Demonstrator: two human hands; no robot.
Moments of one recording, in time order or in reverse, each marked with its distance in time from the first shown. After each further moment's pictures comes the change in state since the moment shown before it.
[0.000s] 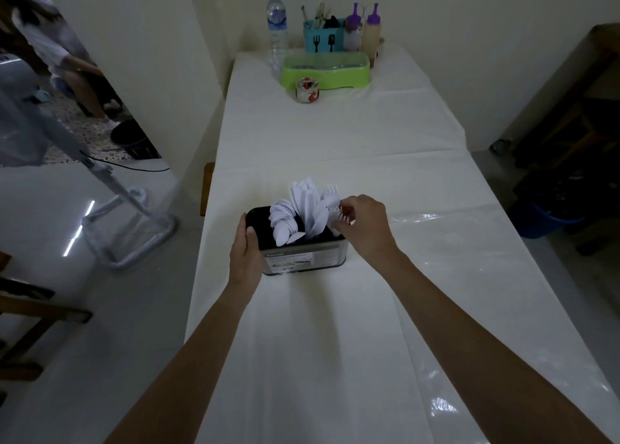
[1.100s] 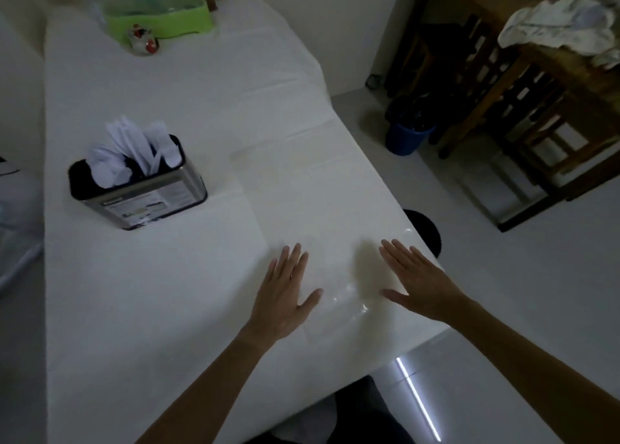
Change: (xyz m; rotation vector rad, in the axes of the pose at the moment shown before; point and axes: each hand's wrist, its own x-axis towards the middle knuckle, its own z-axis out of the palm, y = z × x) left_hand -0.258 -0.048 0.162 1.007 -0.796 0.635; right_hand -0.340 0.239 -0.159 -0.667 -0.437 0.079
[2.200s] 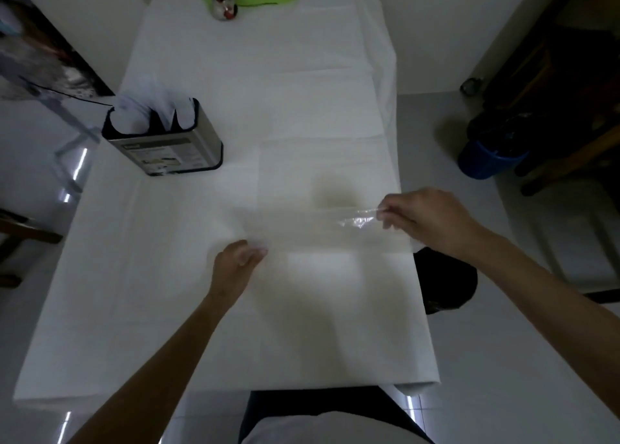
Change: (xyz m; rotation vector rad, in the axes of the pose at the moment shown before) left_hand 0.018 0.016 0.007 -0.575 0.493 -0.653; right_hand 0.088 0.082 -0.141 0.260 0.168 -0.410
